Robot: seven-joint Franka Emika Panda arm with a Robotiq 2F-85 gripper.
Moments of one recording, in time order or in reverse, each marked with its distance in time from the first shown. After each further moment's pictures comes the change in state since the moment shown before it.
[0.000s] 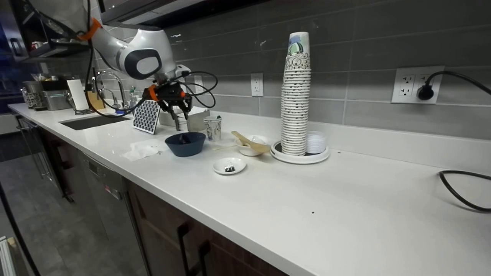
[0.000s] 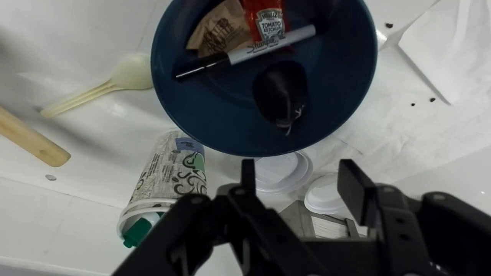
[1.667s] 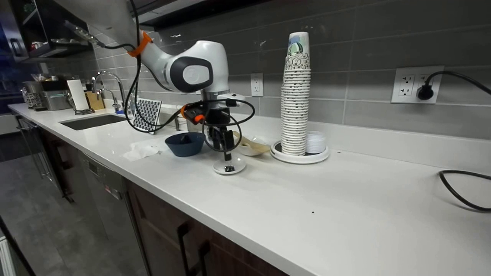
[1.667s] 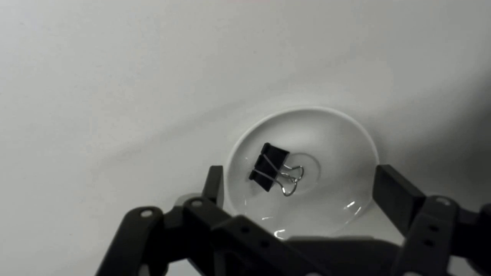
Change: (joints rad) arm -0.150 0.117 -0.296 0.049 -0.234 -0.267 0.757
